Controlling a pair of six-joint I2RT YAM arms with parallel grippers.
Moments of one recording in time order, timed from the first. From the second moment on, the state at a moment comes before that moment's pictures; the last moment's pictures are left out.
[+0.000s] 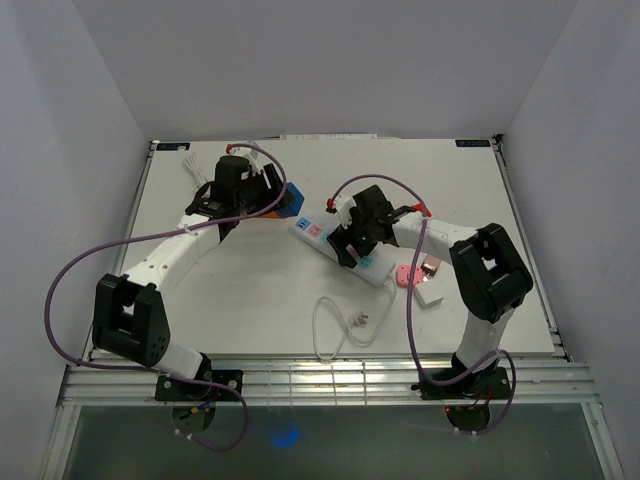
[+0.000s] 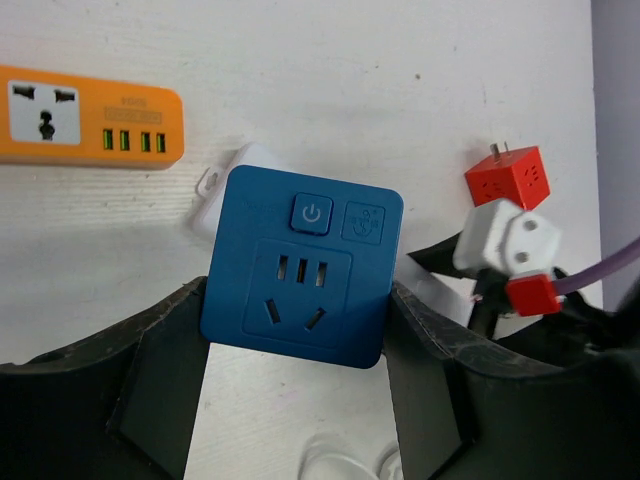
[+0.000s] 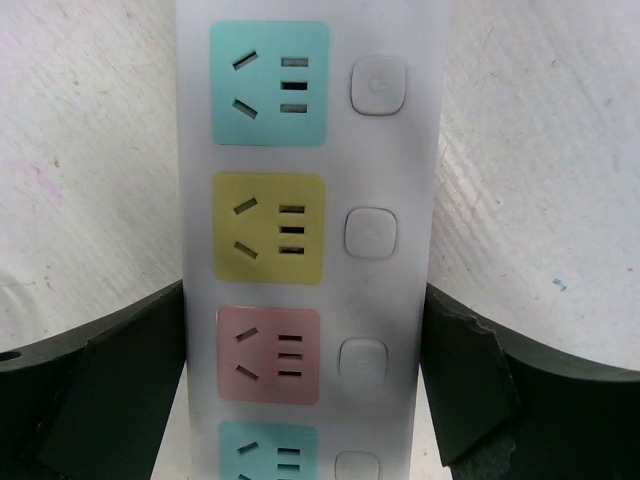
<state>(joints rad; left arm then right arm) -0.35 1.48 1.16 -0.22 0.14 -0.56 0.60 1.82 1.16 -0.32 -0.26 -0.27</state>
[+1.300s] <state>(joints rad) -0.48 1.42 0.95 -0.06 0.21 -0.46 0.62 1.74 1.04 -0.25 -0.33 -0.21</state>
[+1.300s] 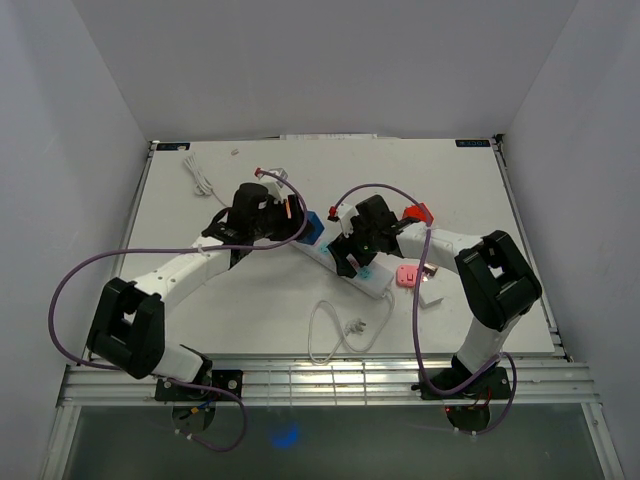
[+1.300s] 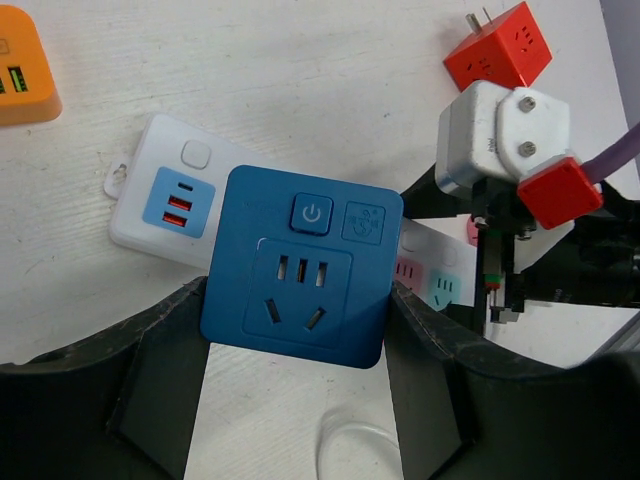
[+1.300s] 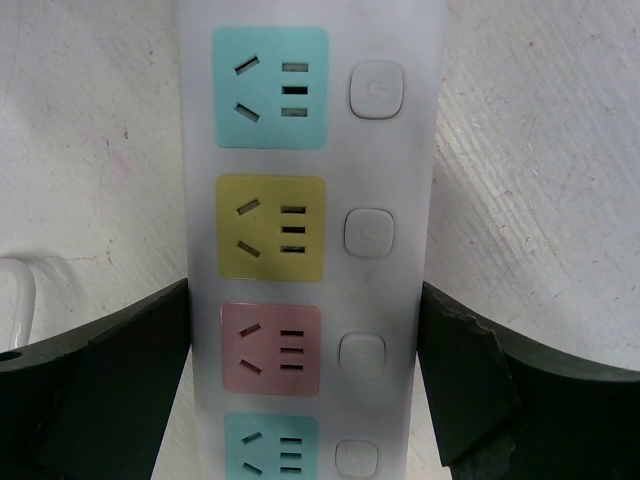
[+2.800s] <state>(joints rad) -0.51 1.53 0.80 0.29 0.20 -0.16 0.62 1.74 1.04 -0.24 -0.34 -0.21</state>
